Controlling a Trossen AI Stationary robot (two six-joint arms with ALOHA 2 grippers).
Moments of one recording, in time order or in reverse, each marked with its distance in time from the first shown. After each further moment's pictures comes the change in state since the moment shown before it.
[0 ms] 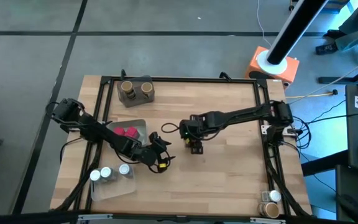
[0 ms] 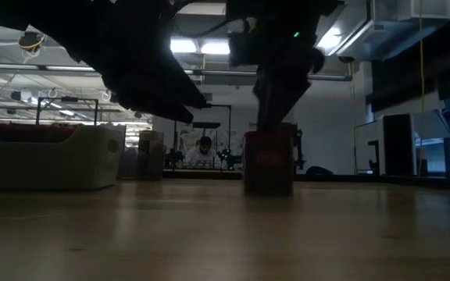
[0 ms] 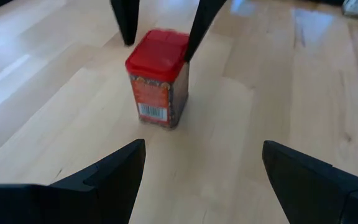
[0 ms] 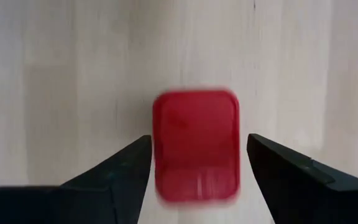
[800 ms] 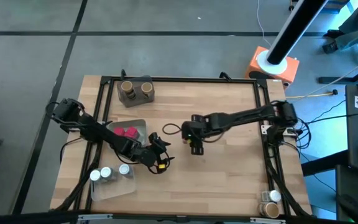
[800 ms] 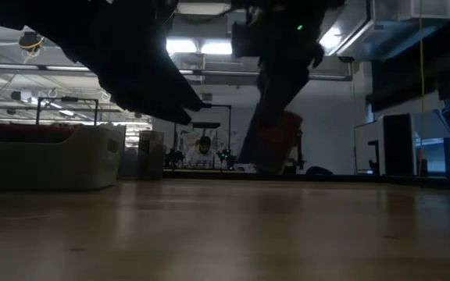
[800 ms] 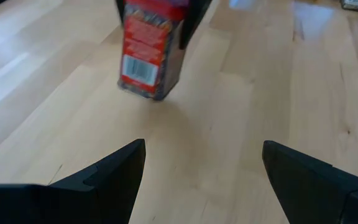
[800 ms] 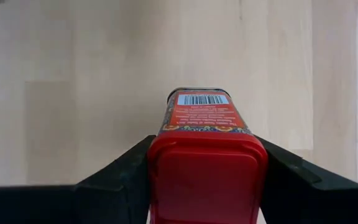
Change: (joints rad) left arm -0.010 0.000 0.000 -0.017 0.000 -0.001; right arm 0.023 -0.042 -0.032 0.040 0.054 0.049
